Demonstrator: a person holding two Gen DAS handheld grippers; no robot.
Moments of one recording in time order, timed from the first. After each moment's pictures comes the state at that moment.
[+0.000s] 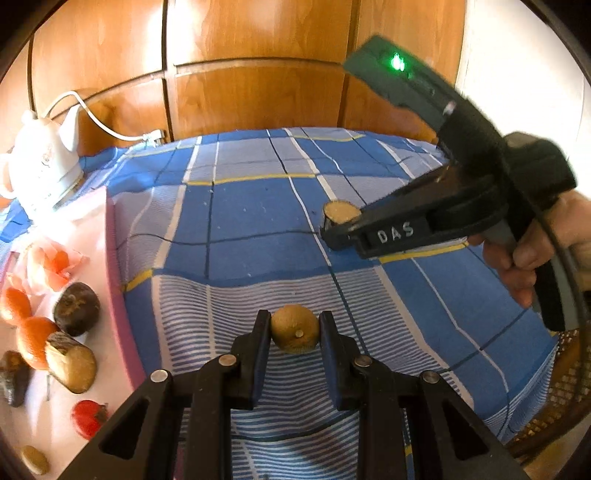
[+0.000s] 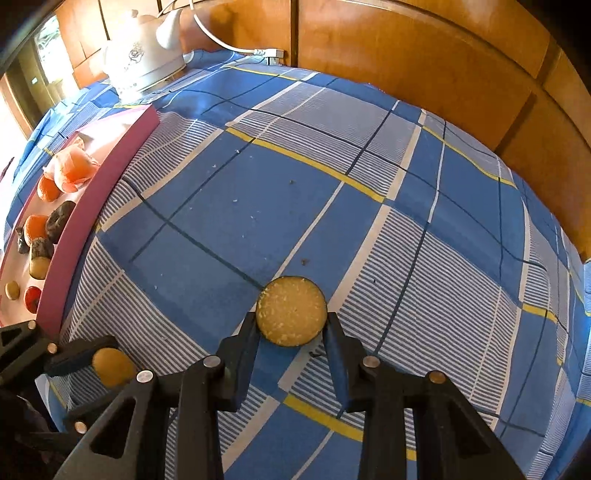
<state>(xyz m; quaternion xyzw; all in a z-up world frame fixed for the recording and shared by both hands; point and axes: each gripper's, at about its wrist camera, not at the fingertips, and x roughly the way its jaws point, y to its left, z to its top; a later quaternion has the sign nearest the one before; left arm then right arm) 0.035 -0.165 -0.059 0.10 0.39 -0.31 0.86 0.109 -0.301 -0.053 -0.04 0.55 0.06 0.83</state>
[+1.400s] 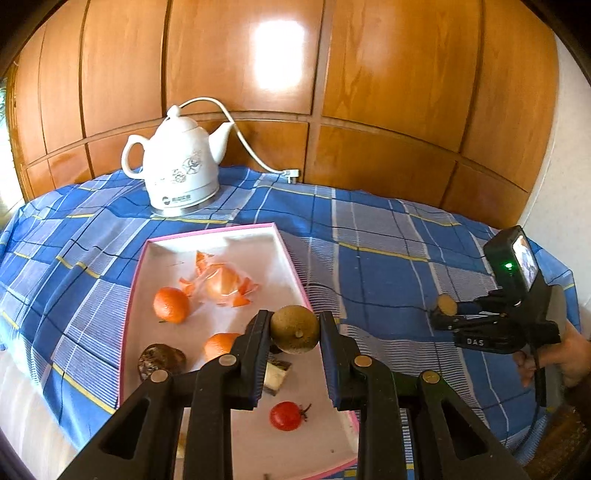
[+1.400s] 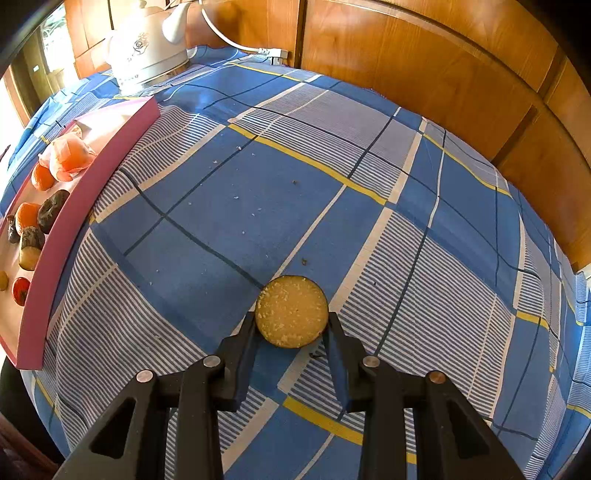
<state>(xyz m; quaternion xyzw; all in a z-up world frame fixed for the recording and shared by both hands) 0.056 -0.044 0.016 0.01 0.37 -0.15 0.92 0.105 -0.290 -0.056 -0.07 0.55 0.04 0.83</state>
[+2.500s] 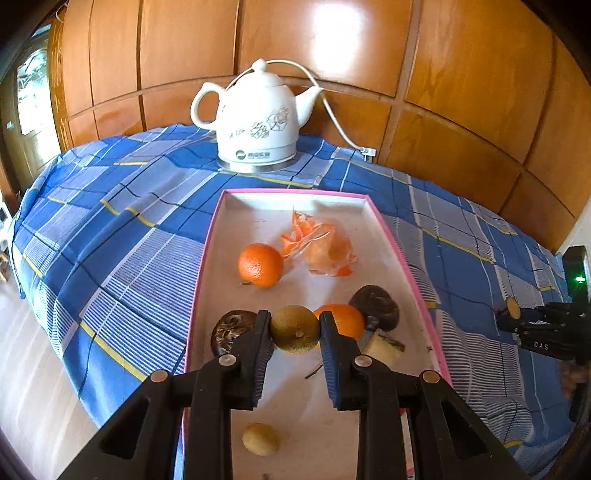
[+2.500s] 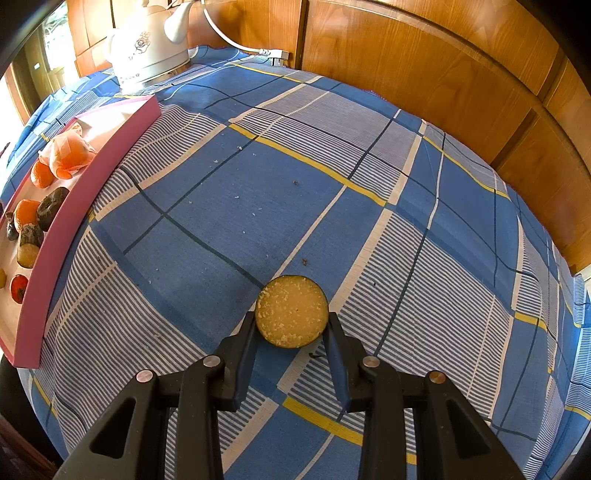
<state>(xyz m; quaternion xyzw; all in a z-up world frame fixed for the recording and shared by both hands) 0.080 0.026 -0.022 -0.03 0.41 -0.06 0.91 0.105 -0.289 -0.056 -0.08 0.55 0.04 0.83</state>
